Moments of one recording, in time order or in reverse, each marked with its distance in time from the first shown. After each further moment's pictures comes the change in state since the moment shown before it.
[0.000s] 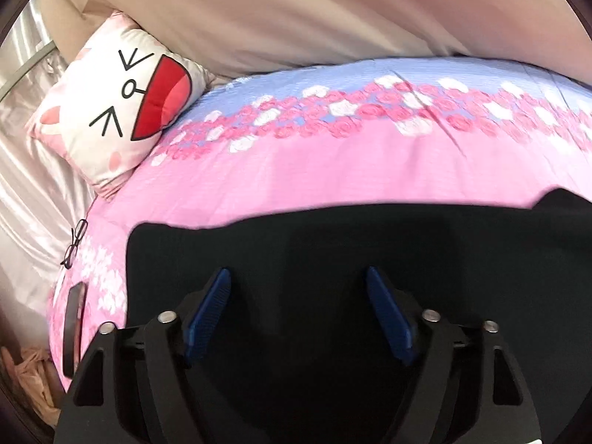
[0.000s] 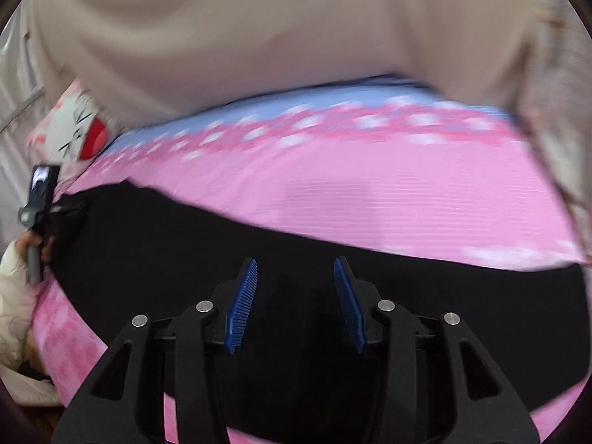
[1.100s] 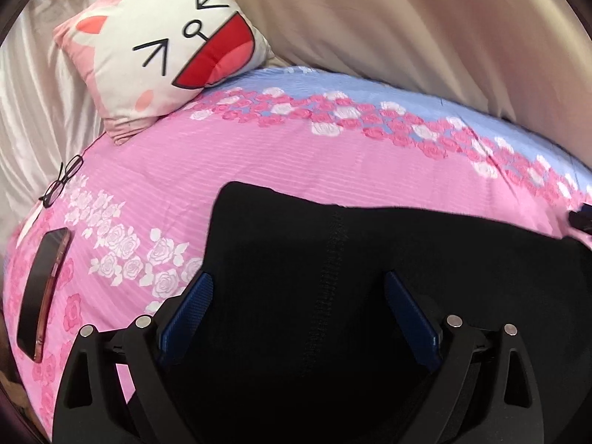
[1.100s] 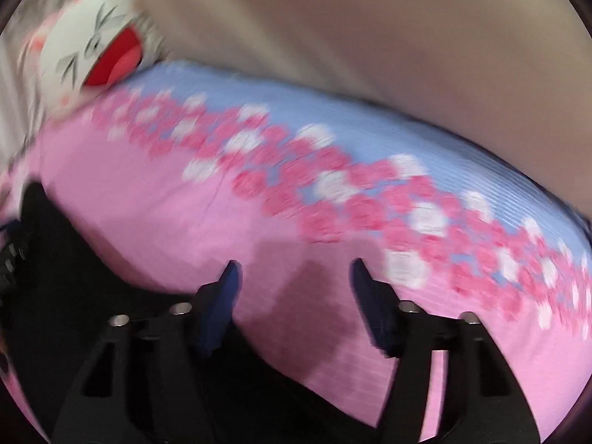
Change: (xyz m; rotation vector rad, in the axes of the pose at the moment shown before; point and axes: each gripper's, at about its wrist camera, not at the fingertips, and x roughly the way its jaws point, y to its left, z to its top) left arm 0.018 0.103 -0.037 -0.274 -0.062 -0.131; right arm 0.200 0.197 0.138 -0.172 0.045 -0.047
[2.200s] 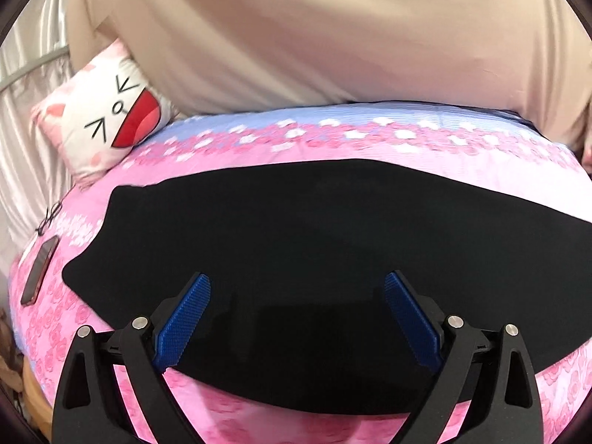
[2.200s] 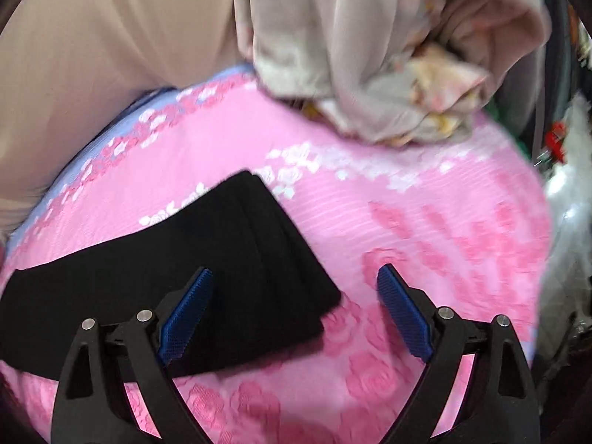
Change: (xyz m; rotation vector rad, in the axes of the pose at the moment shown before) left arm -0.143 -0.196 -0.109 0.223 -0.137 -0.119; right arm -0.289 -0.400 -0.331 0.716 -0.023 -0.410
